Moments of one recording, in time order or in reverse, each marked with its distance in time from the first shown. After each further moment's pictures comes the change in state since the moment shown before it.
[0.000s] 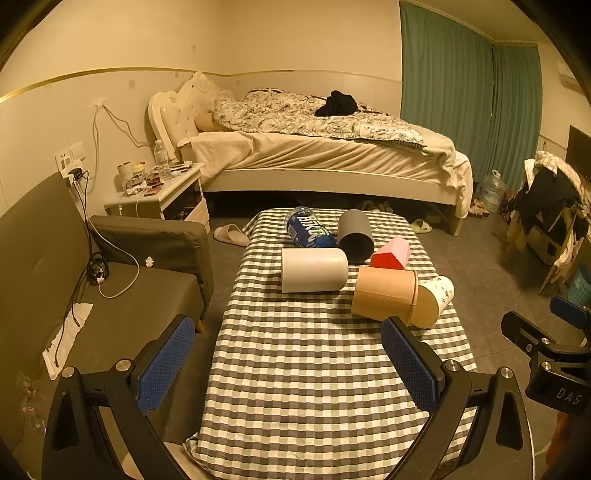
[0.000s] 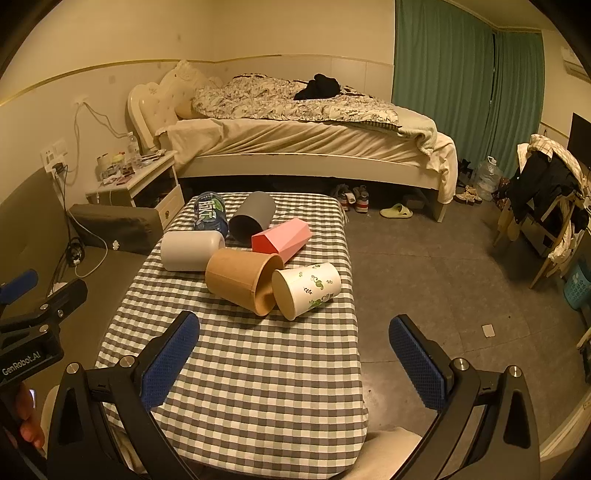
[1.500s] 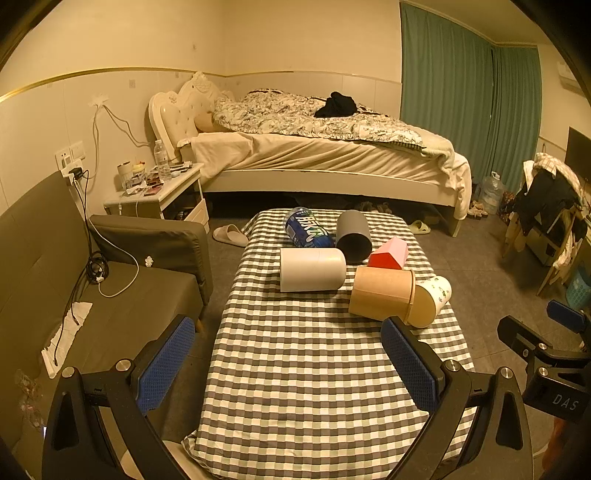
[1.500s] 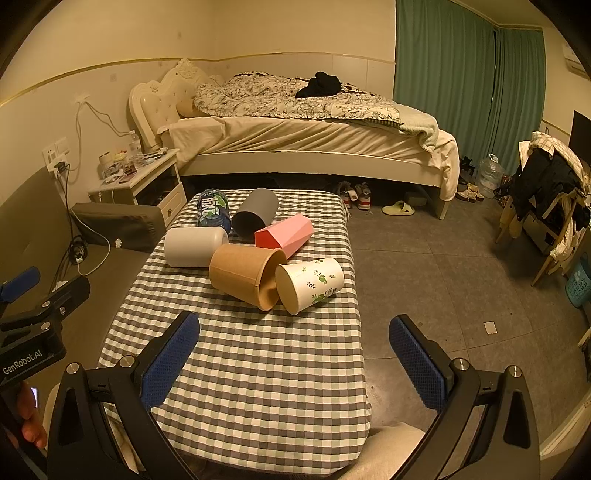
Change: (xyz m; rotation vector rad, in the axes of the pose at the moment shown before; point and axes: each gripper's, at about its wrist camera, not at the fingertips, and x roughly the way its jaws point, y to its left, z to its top) left arm 0.000 0.000 0.000 -0.005 0.001 -0.001; right arm 0.002 0.002 -0.003 0.001 0.008 0.007
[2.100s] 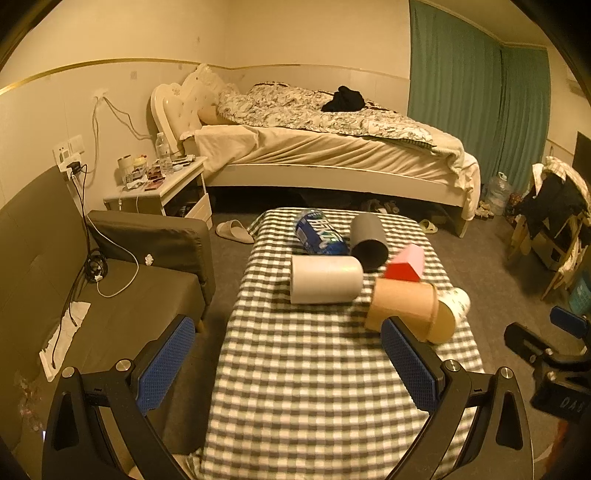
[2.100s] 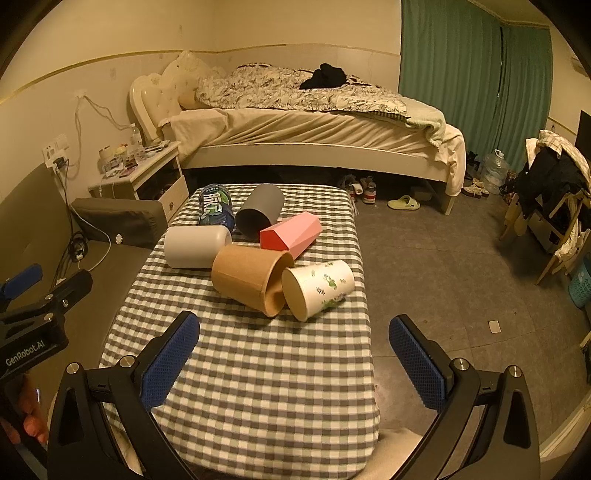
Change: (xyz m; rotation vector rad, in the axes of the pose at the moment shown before) left arm 0.039 0.013 0.028 -0.018 0.028 0.013; right arm 0.023 0.007 0.016 -0.004 0.044 0.016
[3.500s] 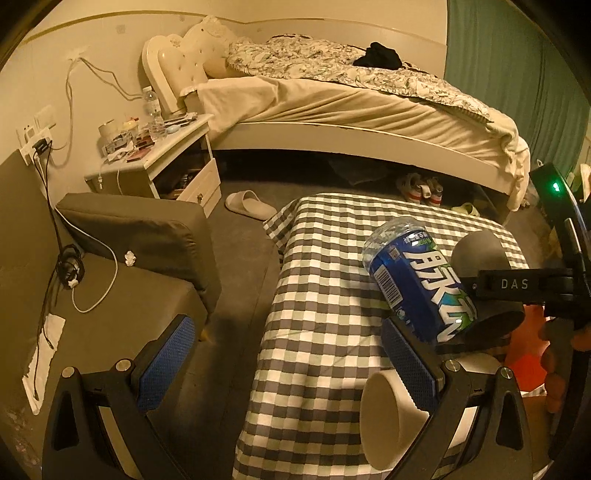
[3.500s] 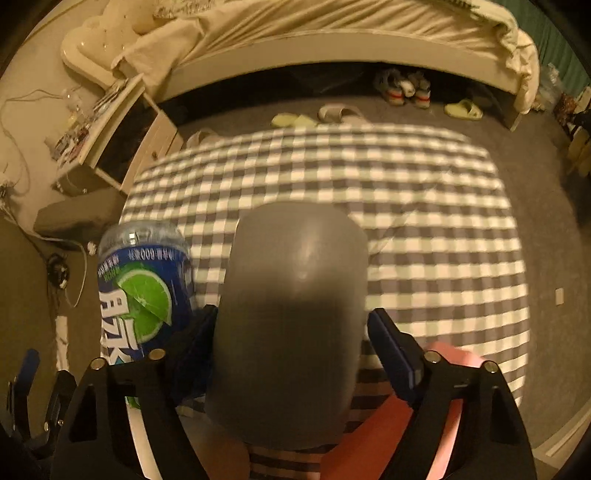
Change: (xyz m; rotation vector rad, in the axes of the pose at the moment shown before) left arm 0.232 0.045 0.072 -0.032 0.163 0.066; right arm 0.363 0.048 0.155 0.118 0.475 0.129
